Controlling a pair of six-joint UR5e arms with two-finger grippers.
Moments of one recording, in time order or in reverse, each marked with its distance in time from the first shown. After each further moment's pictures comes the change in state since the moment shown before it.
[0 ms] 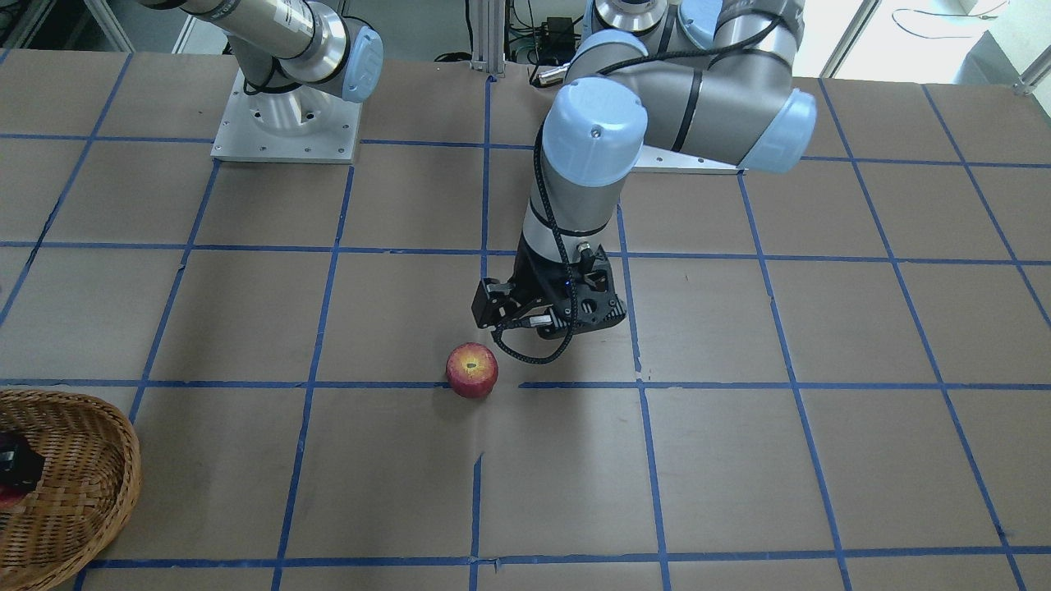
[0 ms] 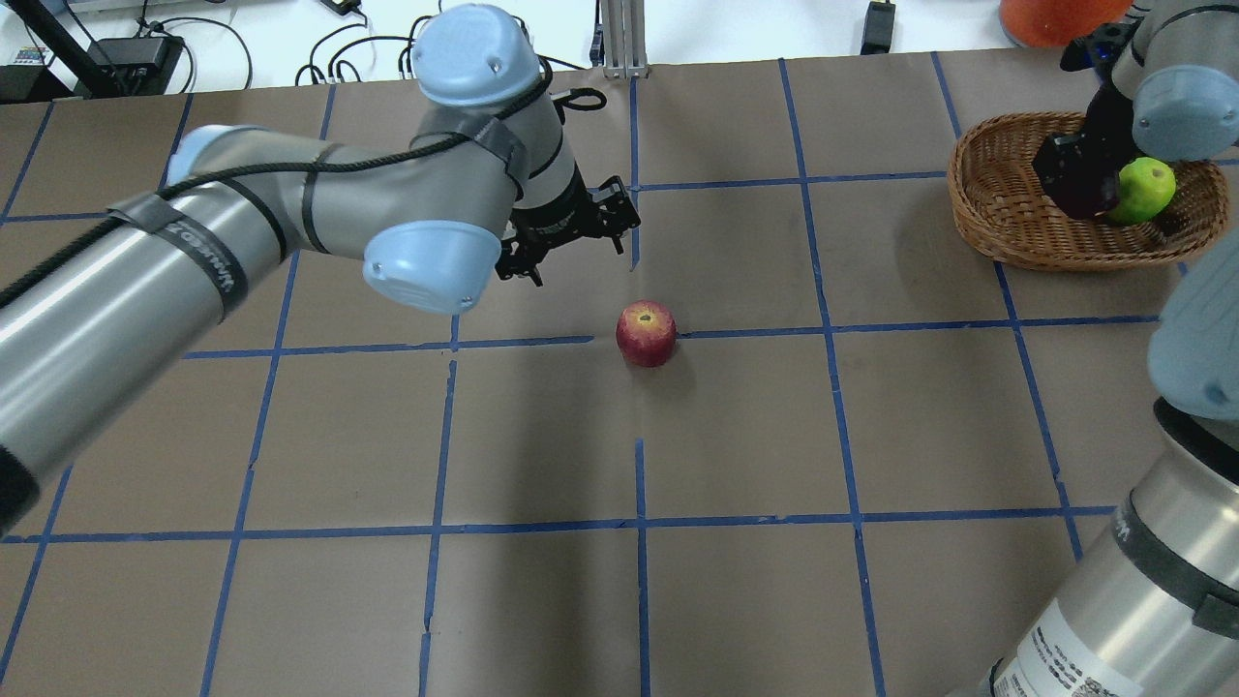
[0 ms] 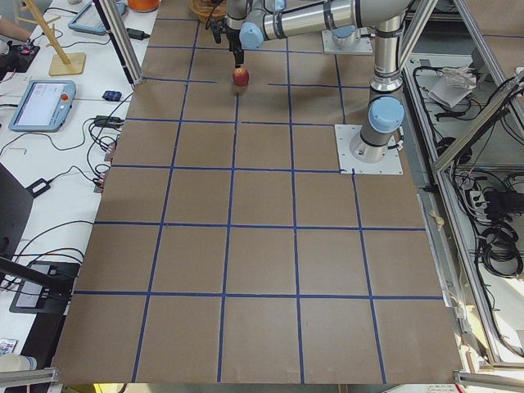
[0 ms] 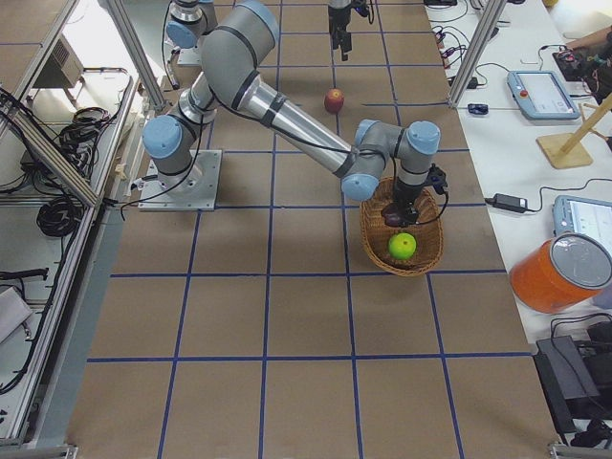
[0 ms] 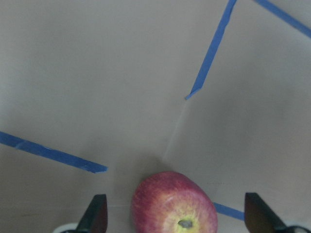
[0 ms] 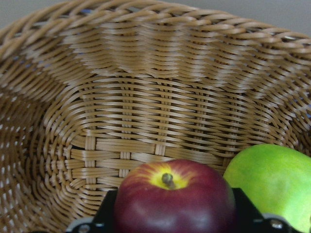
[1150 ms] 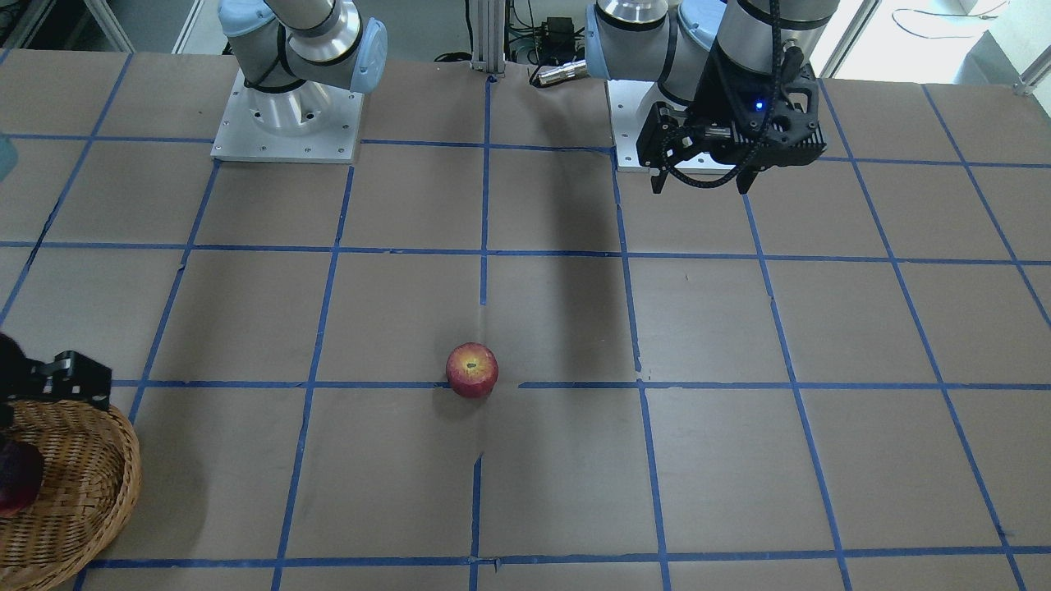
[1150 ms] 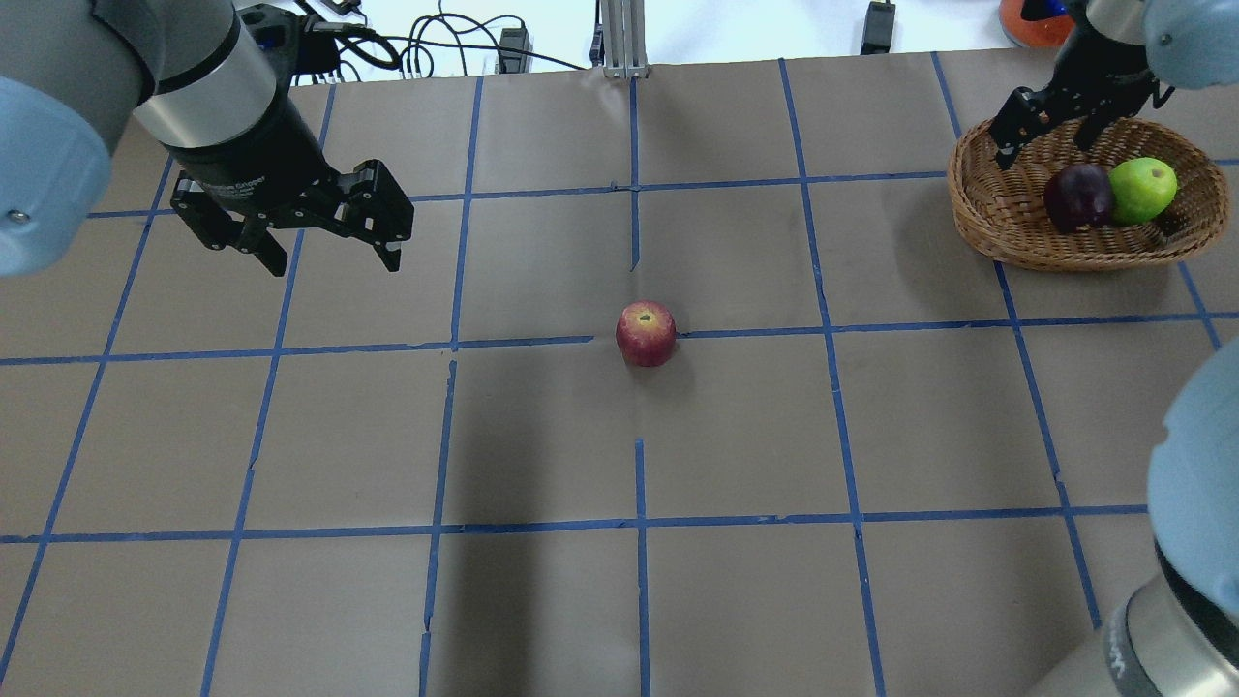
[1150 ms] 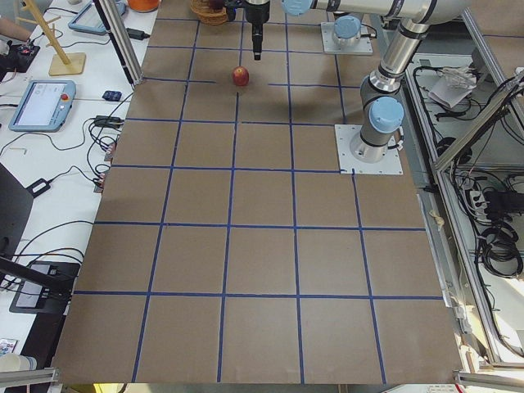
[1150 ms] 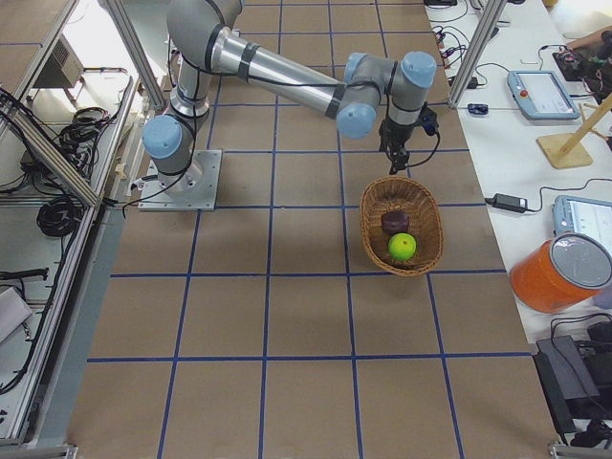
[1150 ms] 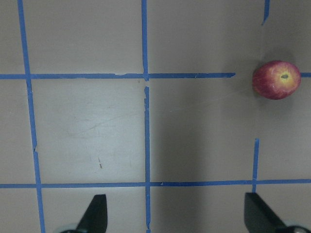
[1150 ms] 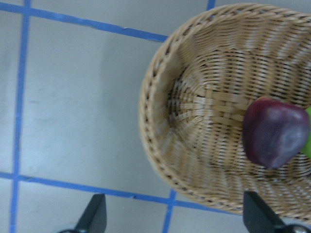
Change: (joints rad) left arm 0.220 0.301 0.028 -0.408 0.107 0.452; right arm 0.171 -0.258 0.011 0.355 0.057 0.097
